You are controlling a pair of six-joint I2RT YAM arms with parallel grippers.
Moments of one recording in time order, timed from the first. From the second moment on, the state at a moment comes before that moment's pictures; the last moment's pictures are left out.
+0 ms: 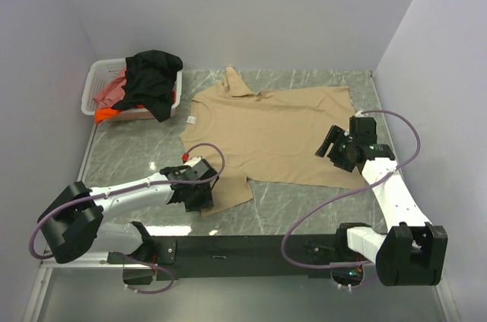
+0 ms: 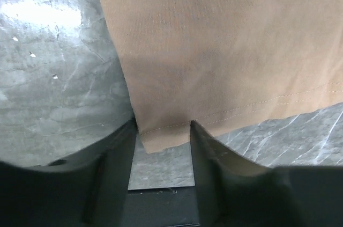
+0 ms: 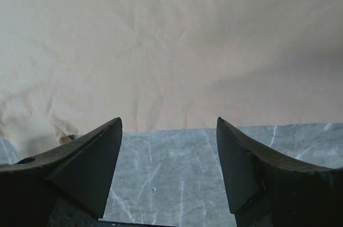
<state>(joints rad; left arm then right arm) -0.87 1.27 0.62 -0.60 -0.14 -1.05 -0.01 1.09 0.79 -0.64 -0.12 0.50</state>
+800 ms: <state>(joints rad) -0.87 1.28 0.61 -0.57 -0.11 -1.04 -0.32 1.10 0.66 -0.63 0.02 0.53</state>
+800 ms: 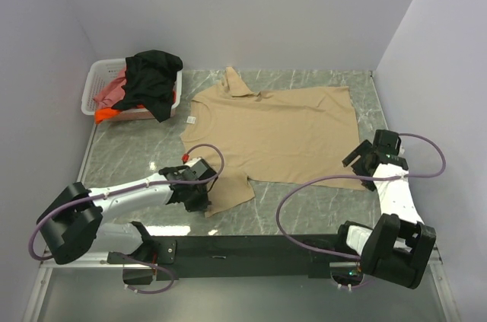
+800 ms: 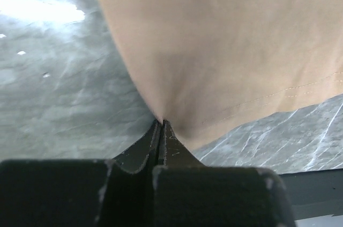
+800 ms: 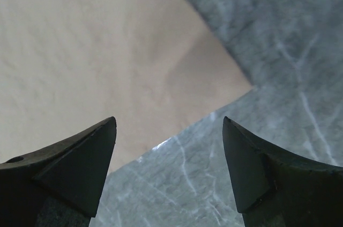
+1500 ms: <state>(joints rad) -0.77 1.27 0.74 -0.70 -0.07 -0.98 -0.46 1.06 0.55 -0.55 0.22 0.71</state>
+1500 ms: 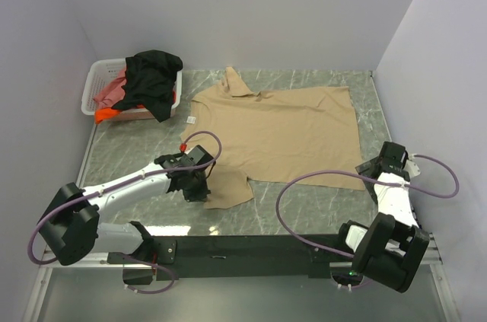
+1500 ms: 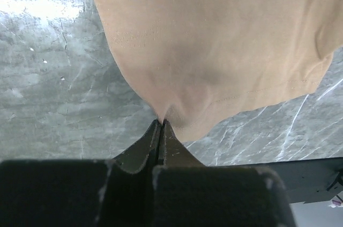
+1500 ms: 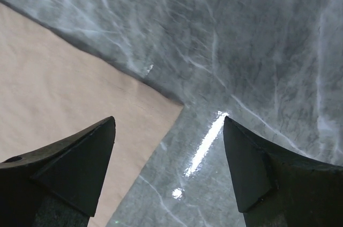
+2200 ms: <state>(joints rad) -0.76 1.26 0.74 -0.71 -0.06 -0.98 -0.47 1.17 0.51 -0.48 0.23 0.78</state>
